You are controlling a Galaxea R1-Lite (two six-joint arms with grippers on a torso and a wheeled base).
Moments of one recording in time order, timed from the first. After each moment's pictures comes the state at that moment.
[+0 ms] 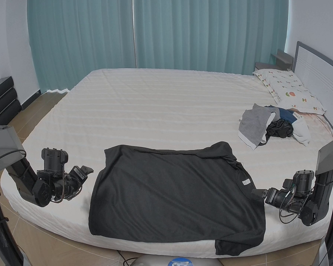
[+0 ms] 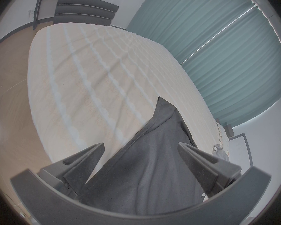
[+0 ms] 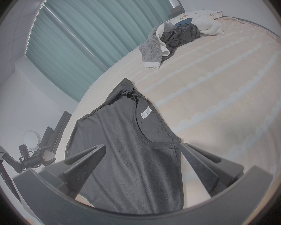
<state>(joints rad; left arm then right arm) -0.06 2.07 -0.59 -0.79 -0.01 -0.91 0.01 2.29 -0.23 -1.47 0.27 0.51</state>
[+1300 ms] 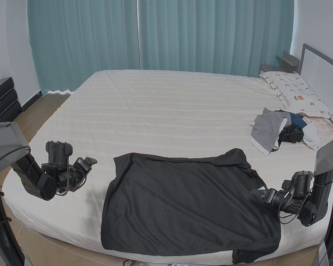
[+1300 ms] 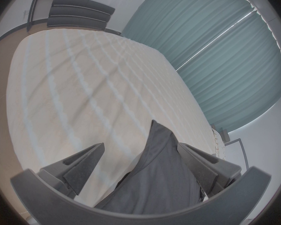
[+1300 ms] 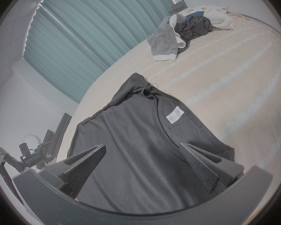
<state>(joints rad) -0.08 2.09 -0.68 -0.79 0.00 -0.92 0.01 2.31 -0.23 -1.47 0.27 0.54</state>
